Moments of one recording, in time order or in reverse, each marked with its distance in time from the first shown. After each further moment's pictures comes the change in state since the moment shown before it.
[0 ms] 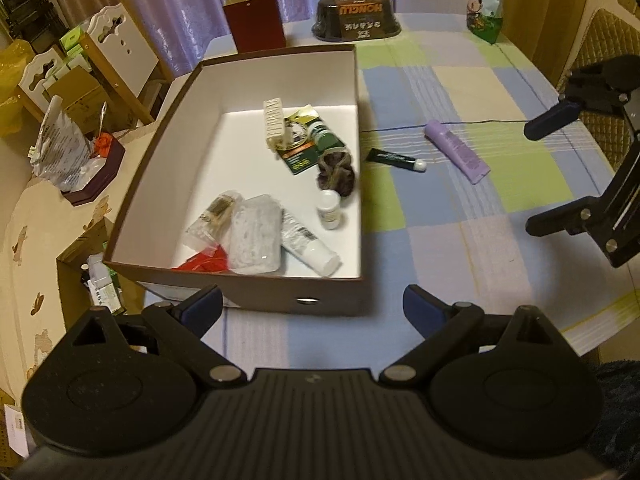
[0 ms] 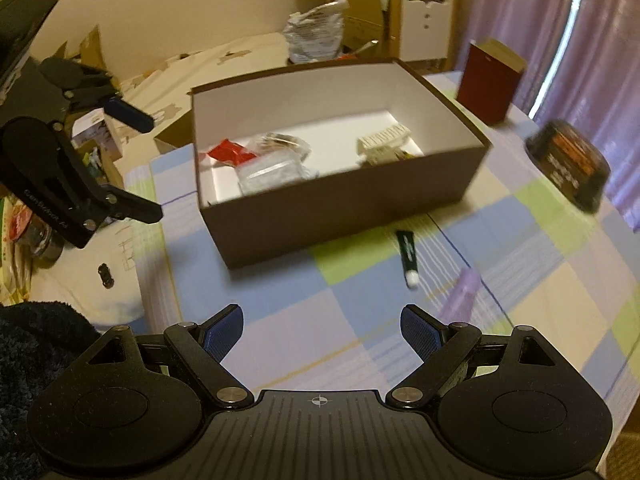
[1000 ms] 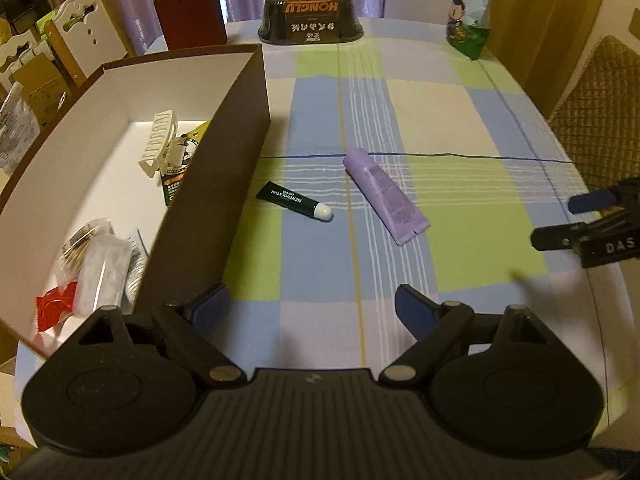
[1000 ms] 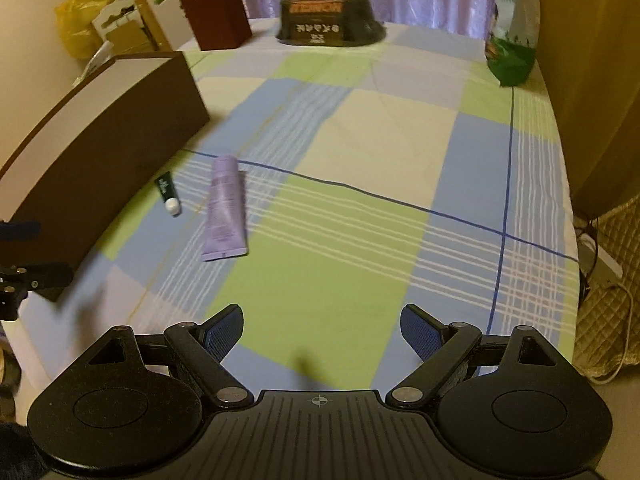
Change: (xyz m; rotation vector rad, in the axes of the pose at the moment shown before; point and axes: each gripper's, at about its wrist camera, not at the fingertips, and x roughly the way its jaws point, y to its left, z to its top) left arm 0.101 -0.108 0.058 -0.108 -0.015 -0.052; right arm -0.003 -0.160 -0.122 0.609 -0.007 -0.214
